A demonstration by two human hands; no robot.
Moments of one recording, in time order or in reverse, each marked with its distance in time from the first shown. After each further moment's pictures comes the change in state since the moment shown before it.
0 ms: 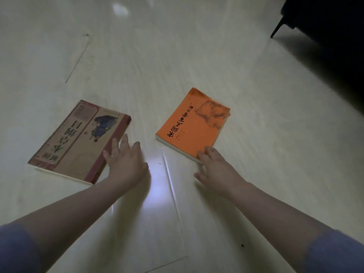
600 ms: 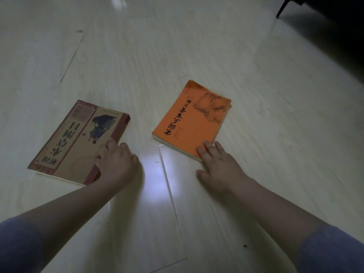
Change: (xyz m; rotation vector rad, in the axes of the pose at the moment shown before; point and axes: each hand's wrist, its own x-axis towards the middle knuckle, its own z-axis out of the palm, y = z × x) left_hand 0.017 -0.003 0.013 0.072 0.100 -0.161; right_hand 0.016 0.030 0.015 -0.094 -0.035 -0.014
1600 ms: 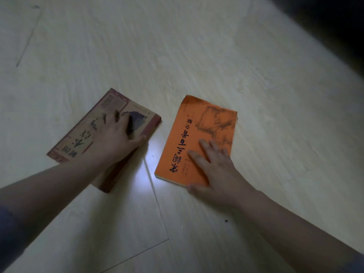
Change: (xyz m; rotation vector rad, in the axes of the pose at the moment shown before) left_hand 0.010 0.039 0.000 -0.118 0.005 0.324; right_hand -0.069 0.028 0.034 0.030 0.091 -0.078
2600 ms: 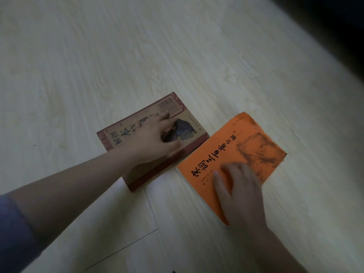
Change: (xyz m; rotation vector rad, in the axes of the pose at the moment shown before) left_hand -0.027 0.092 0.018 -0.318 -0.249 0.355; right_hand -0.077 -0.009 0.016 0.278 0.480 0.513
